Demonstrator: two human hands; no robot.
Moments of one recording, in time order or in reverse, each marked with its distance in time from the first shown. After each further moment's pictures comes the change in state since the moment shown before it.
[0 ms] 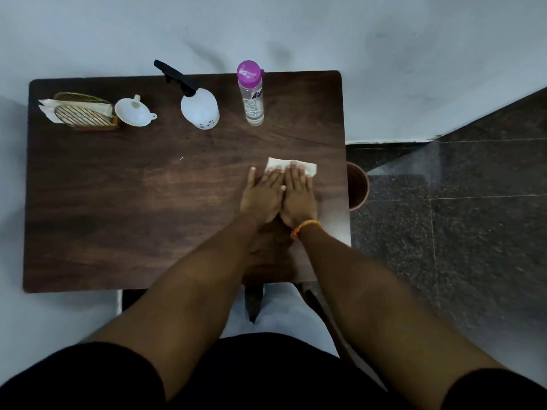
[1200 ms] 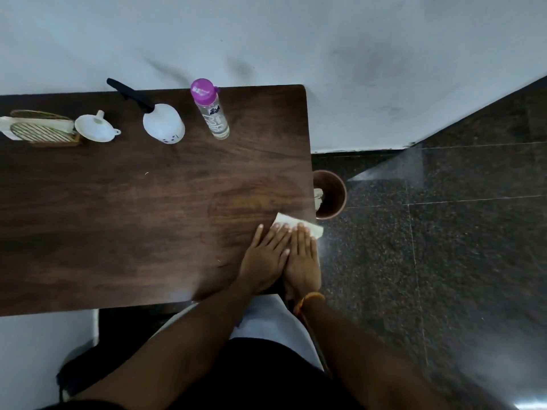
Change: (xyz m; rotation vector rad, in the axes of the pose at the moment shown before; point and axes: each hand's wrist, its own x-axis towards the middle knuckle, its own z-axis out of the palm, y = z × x) left_hand -0.068 0.114 0.052 -0.025 -0.013 0.196; right_hand -0.141 0.081 0.016 -0.044 -0.059 0.102
